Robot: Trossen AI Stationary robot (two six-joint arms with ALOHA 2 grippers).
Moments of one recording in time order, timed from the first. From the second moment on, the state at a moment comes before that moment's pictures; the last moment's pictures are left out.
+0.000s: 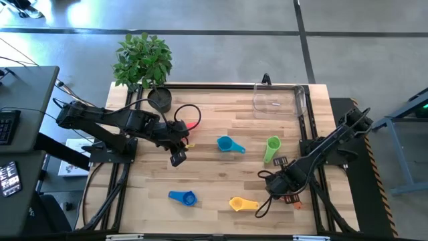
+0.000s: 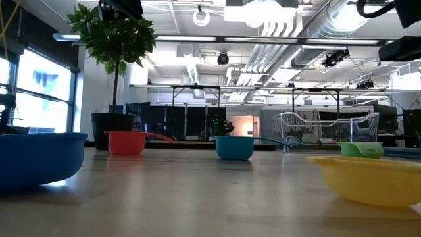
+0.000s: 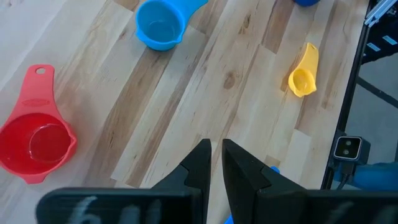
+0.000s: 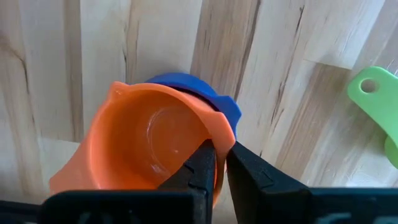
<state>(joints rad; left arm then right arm) -0.18 1.32 1.31 -0.97 -0.08 -0.63 0.68 1.51 1.03 -1.09 -0.04 0.47</state>
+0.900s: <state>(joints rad) -0.18 1.32 1.31 -0.97 -0.07 -0.63 0.67 1.51 1.03 -1.11 -0.10 0.47</state>
